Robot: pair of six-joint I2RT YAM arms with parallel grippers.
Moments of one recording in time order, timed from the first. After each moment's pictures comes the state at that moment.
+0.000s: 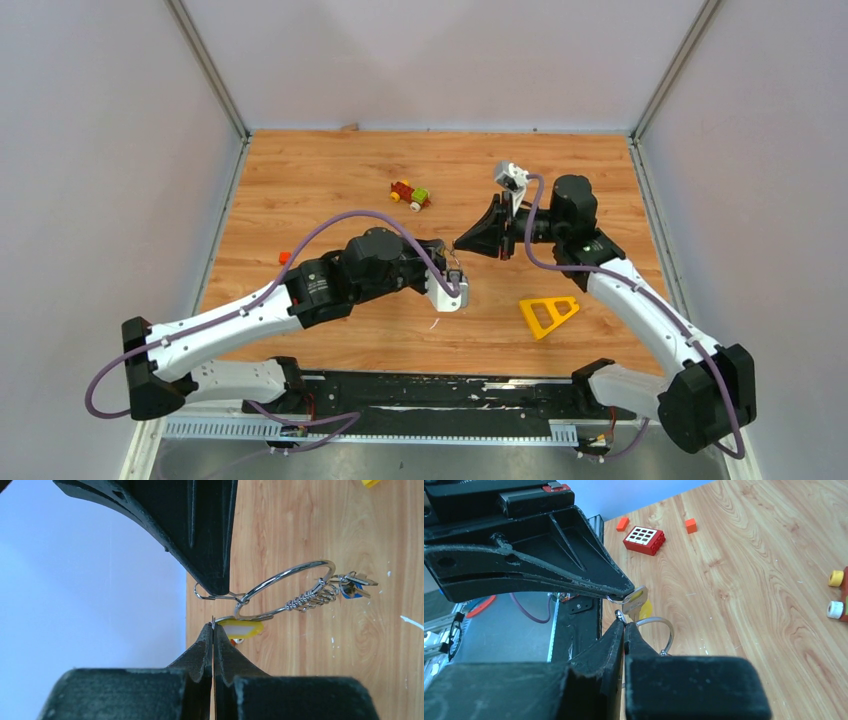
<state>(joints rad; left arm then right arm) -1.12 1.11 1.07 -0.34 -0.10 0.99 0.43 1.15 0.89 0.12 -1.06 0.20</state>
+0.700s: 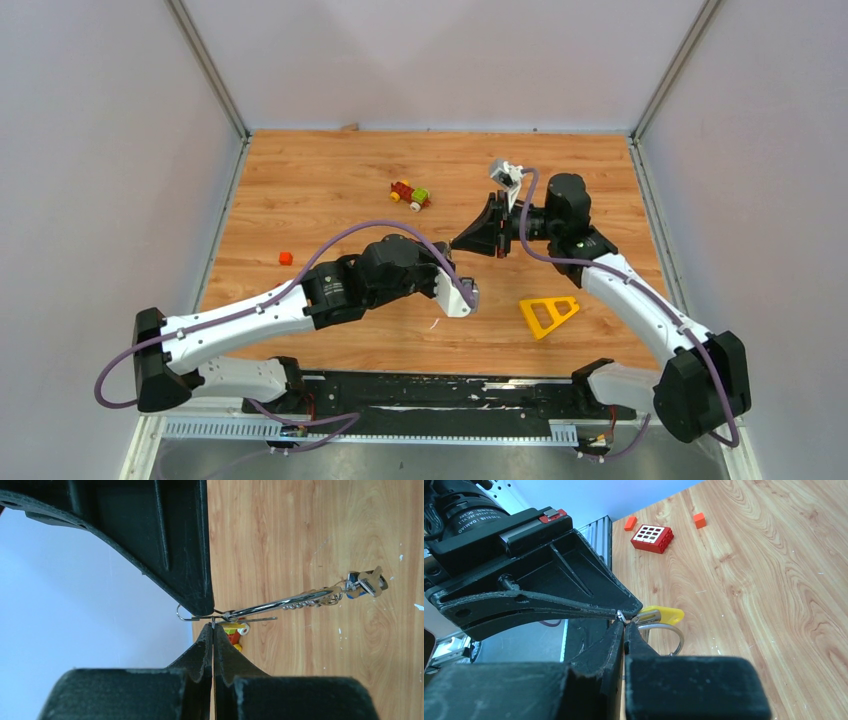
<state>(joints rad) -1.16 1.16 1.06 -0.32 -0.20 1.05 0.43 1.20 0.89 0.19 -1.08 0.30</state>
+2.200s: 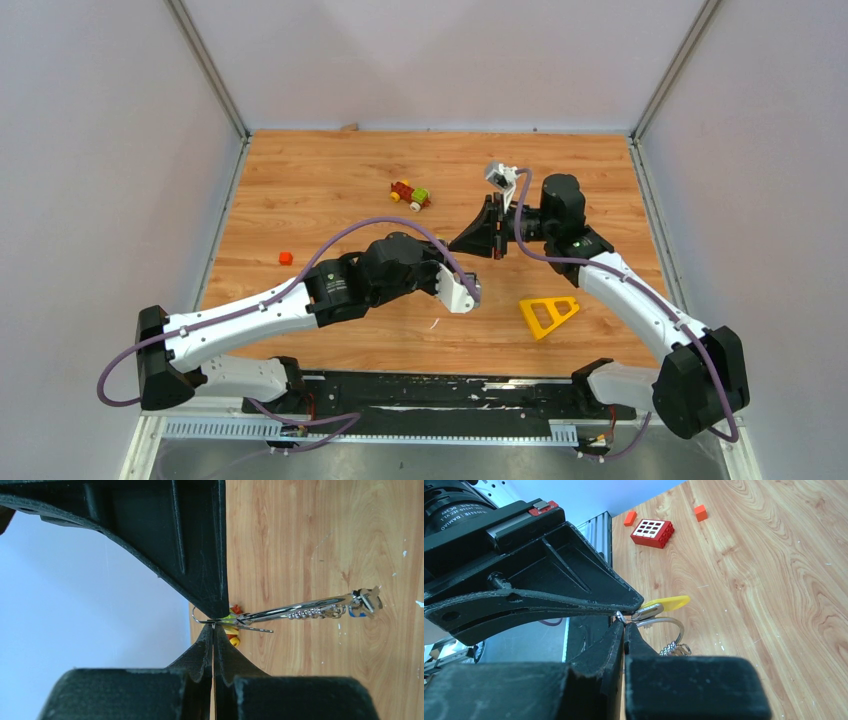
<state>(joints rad) -1.16 1.18 1.08 -0.34 -0.23 1.02 0.44 1.22 0.89 0.18 -1.07 0.29</state>
